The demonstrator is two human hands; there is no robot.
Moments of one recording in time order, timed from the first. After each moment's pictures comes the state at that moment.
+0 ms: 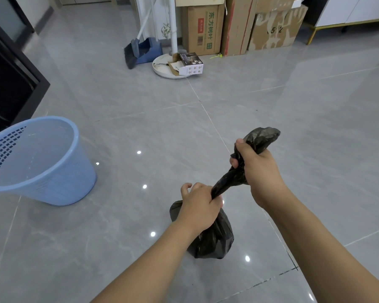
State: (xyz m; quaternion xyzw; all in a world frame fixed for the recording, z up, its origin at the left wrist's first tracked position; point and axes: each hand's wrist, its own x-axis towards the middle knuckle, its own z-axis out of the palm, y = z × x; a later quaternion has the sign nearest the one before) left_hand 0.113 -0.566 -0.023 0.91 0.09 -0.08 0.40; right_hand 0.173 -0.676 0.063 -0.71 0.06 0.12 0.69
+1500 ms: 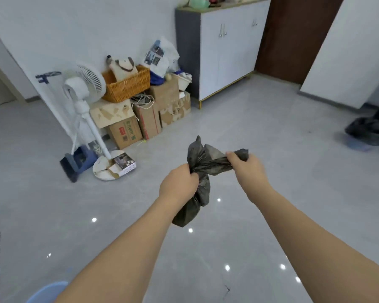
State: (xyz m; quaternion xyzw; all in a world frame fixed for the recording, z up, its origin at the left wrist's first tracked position) left_hand 0.276 -0.657 0.544 0.94 -0.05 -0.09 0.33; right_hand 0.243 -0.823 0.574 -0.78 0.25 -0.06 0.57
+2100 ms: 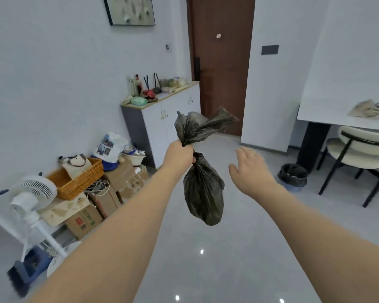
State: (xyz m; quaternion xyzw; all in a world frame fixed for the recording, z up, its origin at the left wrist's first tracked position) left_hand 0.361 -0.975 0.975 0.83 -0.12 -0.07 0.54; right_hand 0.259 -1.137 0.933 -0.97 0.16 -0.16 0.08
